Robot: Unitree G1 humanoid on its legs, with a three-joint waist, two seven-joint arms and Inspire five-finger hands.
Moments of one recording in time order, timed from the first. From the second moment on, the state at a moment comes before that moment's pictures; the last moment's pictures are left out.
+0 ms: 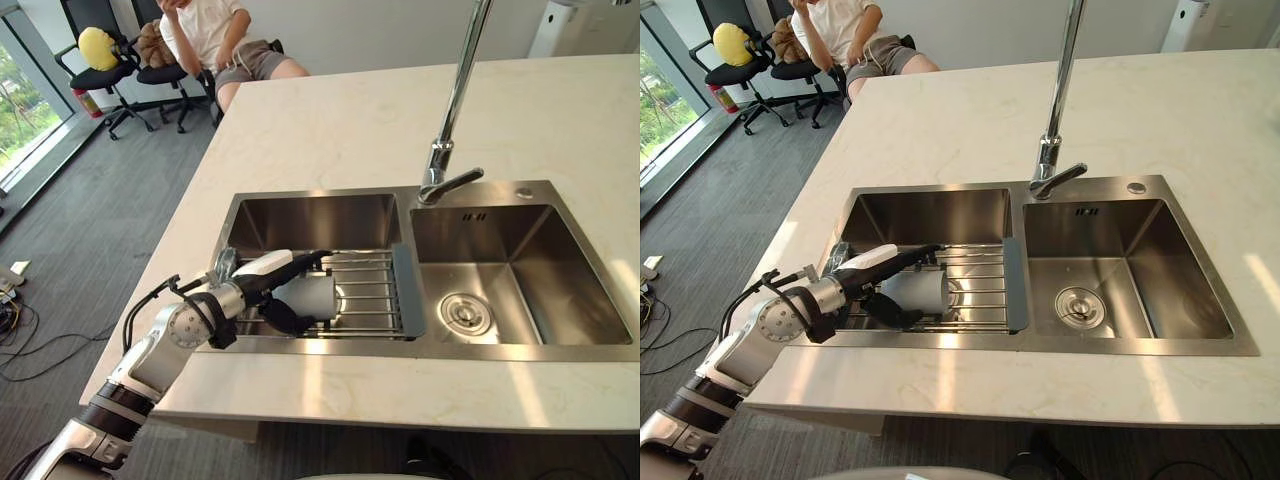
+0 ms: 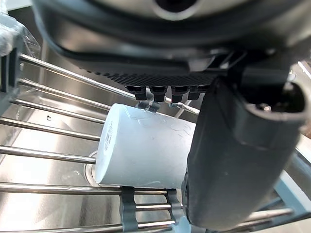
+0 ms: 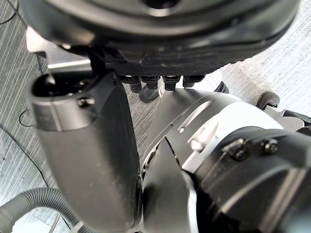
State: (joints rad) left arm -0.27 0.72 -0.34 0.02 0.18 -0.11 -0.48; right arm 0.21 -0.21 -0.44 1.16 0.52 0.16 0.34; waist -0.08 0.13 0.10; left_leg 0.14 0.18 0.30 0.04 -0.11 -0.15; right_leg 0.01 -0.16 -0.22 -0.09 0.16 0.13
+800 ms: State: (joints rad) left arm -0.31 0.78 -0.37 0.09 0.14 -0.16 -0.53; right arm 0.21 -0.22 -0.44 1.15 0.52 0.17 0.34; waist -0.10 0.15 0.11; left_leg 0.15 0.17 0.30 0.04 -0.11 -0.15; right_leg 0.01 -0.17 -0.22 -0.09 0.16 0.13
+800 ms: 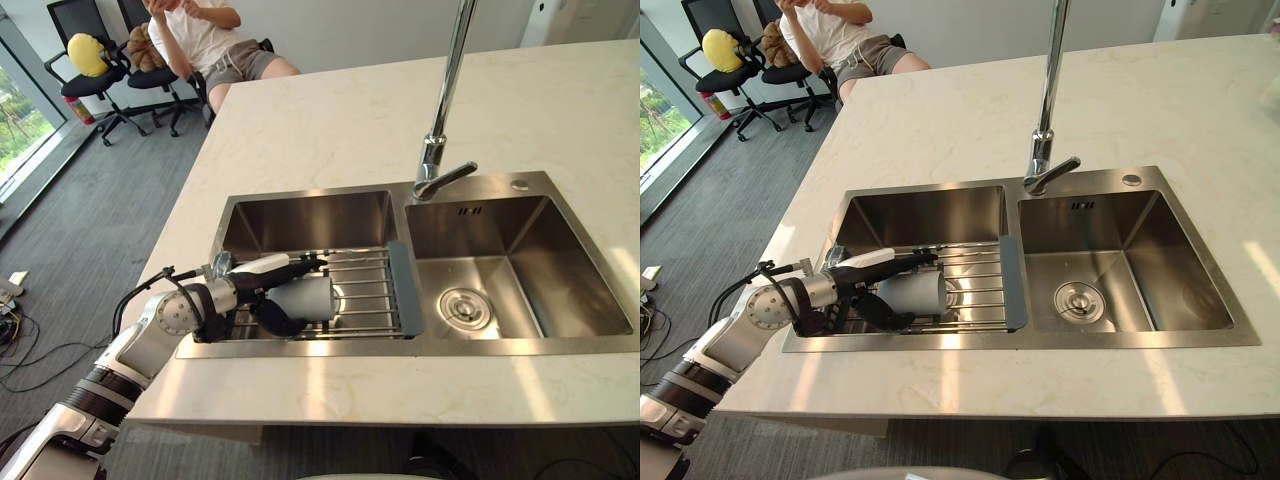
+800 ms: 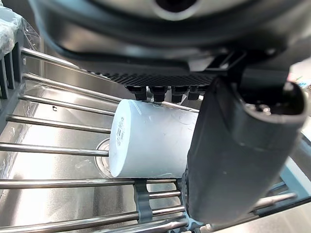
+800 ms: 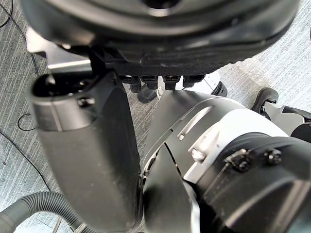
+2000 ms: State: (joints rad) left arm -0.38 0.68 -0.42 0.33 0.34 -0.28 -0.19; right arm 0.24 -0.20 -0.40 1.09 0.53 0.14 0.34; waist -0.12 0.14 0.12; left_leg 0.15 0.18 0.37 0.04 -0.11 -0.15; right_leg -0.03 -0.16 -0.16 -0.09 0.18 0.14
